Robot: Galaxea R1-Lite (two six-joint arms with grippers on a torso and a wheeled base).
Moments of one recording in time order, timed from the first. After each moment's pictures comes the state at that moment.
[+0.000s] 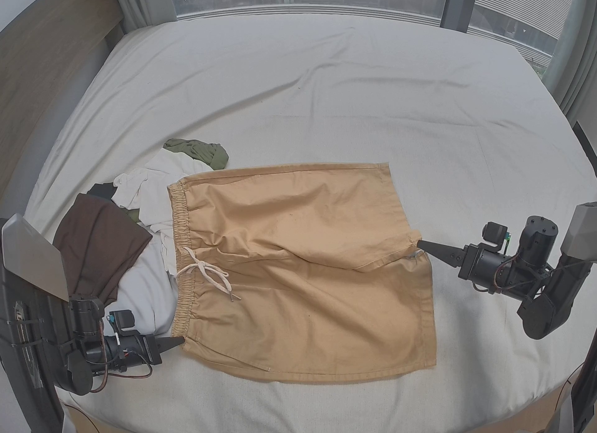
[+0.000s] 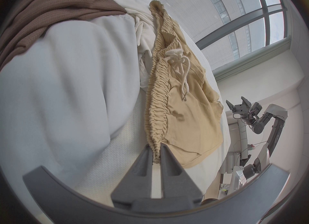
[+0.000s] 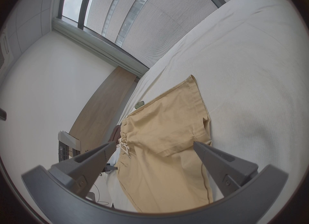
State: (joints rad) left arm 0.07 2.31 -0.08 -1.55 -0.69 -0.25; right arm 0.12 2.09 -0.42 -1.53 0.69 0.54
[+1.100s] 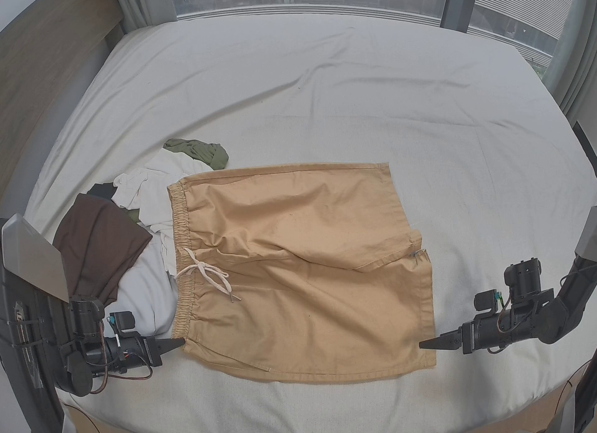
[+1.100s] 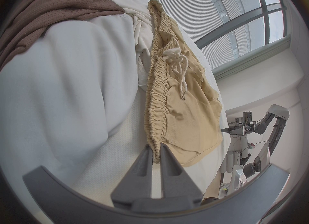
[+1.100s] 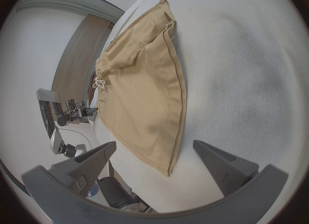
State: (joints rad) left arm 0.06 2.31 -0.07 -1.55 -0.69 -0.24; right arm 0.10 2.01 -0.35 -0.72 0.69 0.07
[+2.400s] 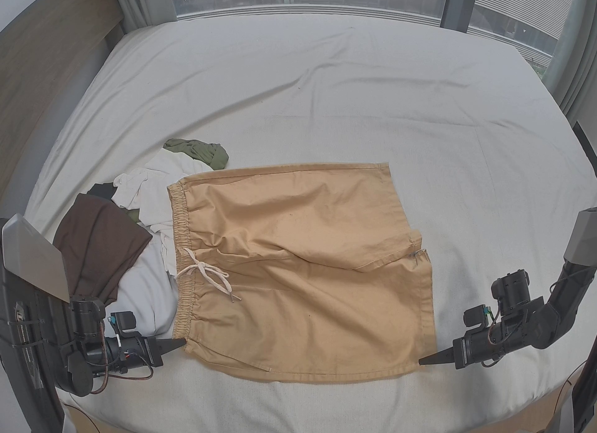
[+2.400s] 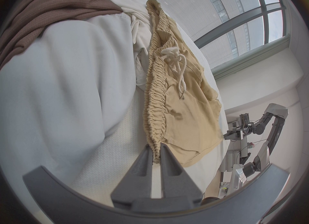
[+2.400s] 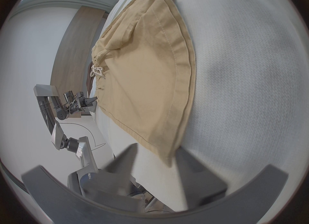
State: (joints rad) left arm 0.05 2.31 -0.07 -1.55 -0.69 -0.24; right arm 0.14 2.06 -0.35 -0.66 0.69 0.07
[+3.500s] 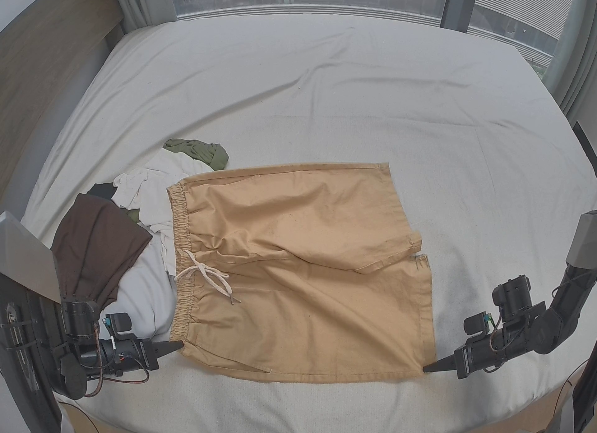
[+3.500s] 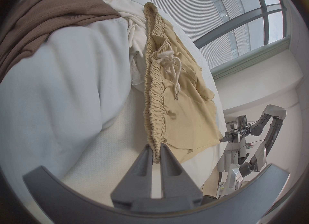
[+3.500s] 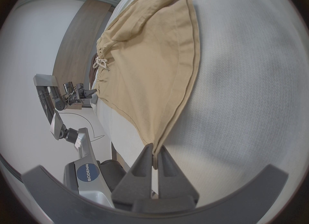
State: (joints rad) left arm 0.06 2.24 -0.02 -1.54 -0.71 -0.24; right arm 0.16 2.03 -0.30 -0.65 0.69 -0.02
